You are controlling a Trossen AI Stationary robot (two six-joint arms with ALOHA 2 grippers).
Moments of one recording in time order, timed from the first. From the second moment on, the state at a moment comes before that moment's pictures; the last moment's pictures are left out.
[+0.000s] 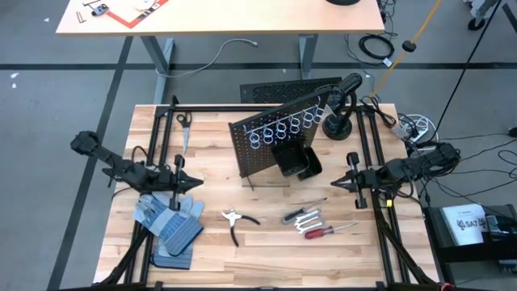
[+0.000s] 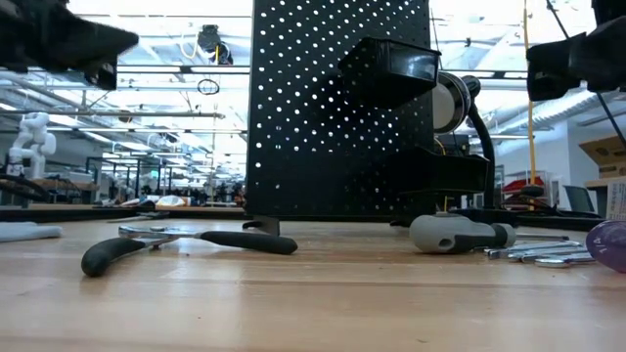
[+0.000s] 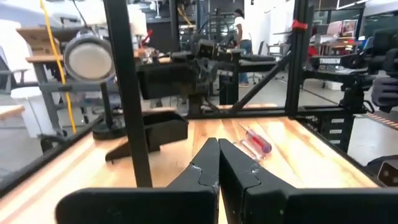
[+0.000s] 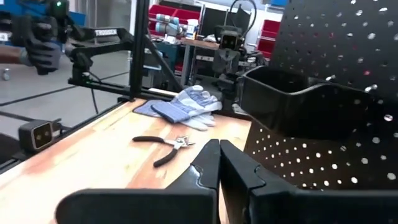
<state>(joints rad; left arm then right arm) -0.52 0.22 0.05 0.24 -0.49 0.10 0.38 0.01 0.05 0.01 0.25 -0.15</state>
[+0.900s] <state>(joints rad) -0.14 0.04 0.01 0.03 -0.11 -0.01 0.00 0.00 0.02 0.05 -0.25 -0.08</state>
